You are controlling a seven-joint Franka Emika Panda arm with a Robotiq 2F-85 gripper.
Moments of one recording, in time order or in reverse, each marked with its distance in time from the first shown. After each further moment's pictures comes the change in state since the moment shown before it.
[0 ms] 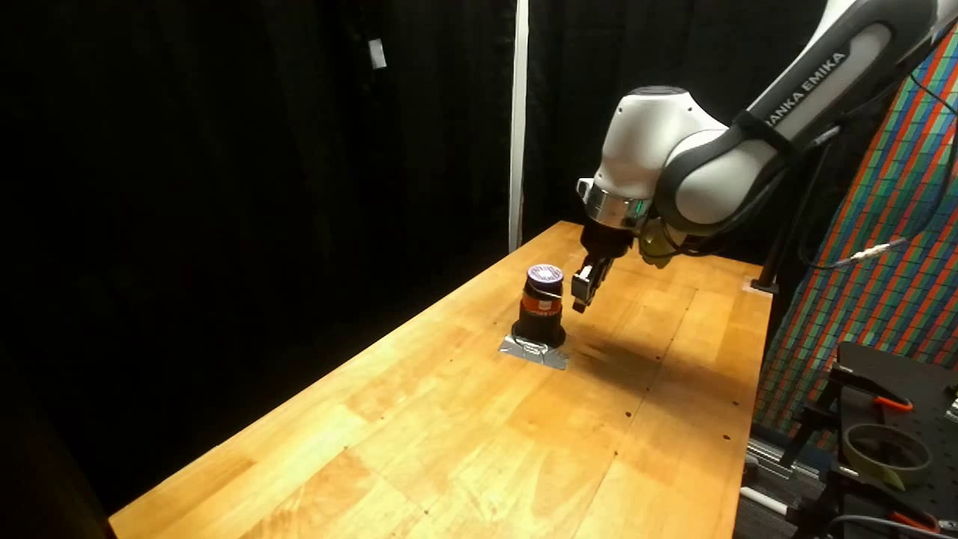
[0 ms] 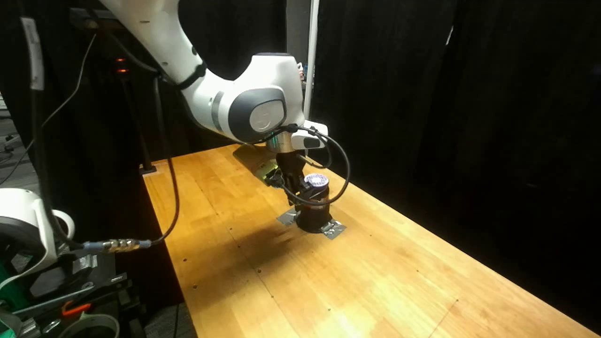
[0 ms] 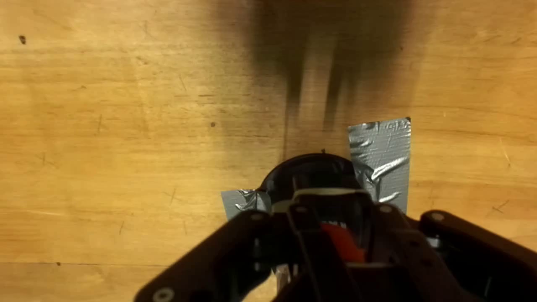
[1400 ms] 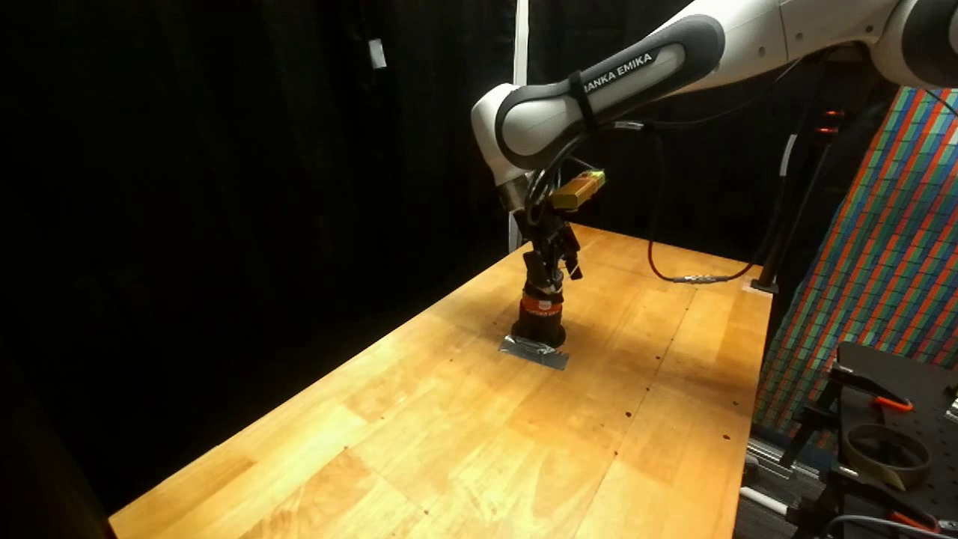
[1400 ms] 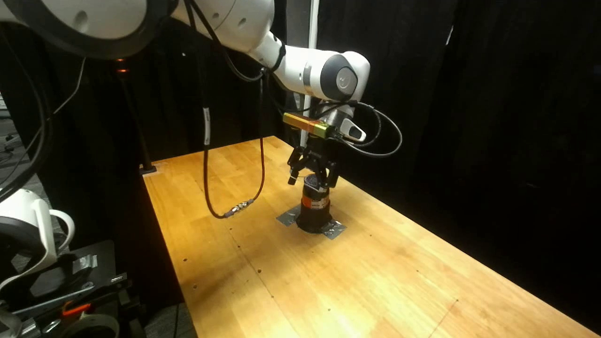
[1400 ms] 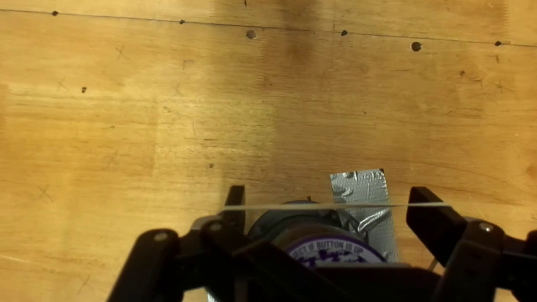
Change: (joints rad) arm -0.011 0.505 0.036 1.018 0.080 -1.172 -0.138
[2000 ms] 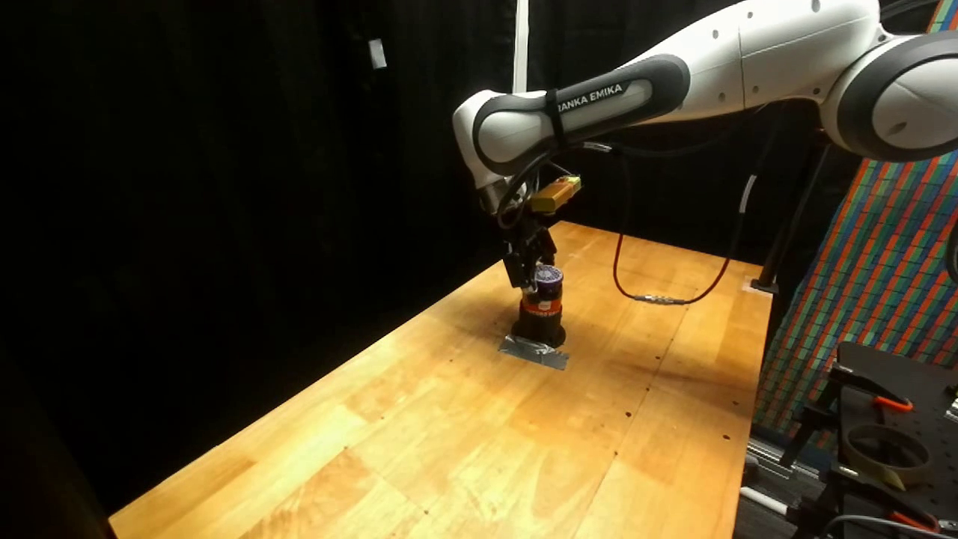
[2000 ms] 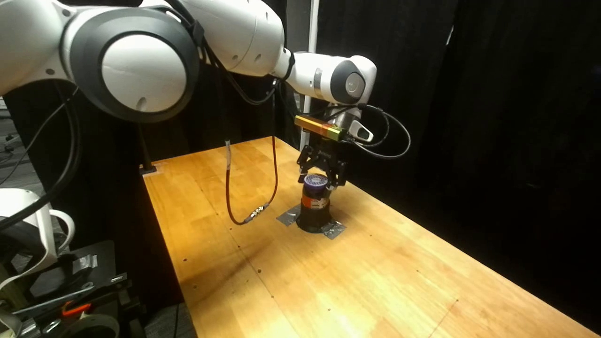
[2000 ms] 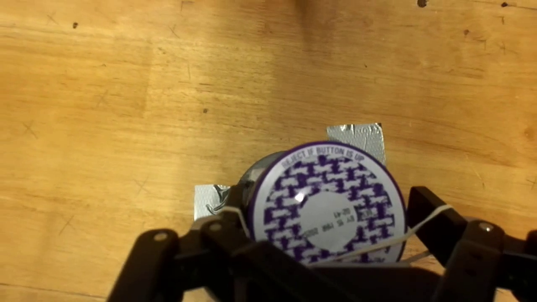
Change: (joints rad) arm 0.010 0.212 0.000 0.351 0.000 -0.121 -0.057
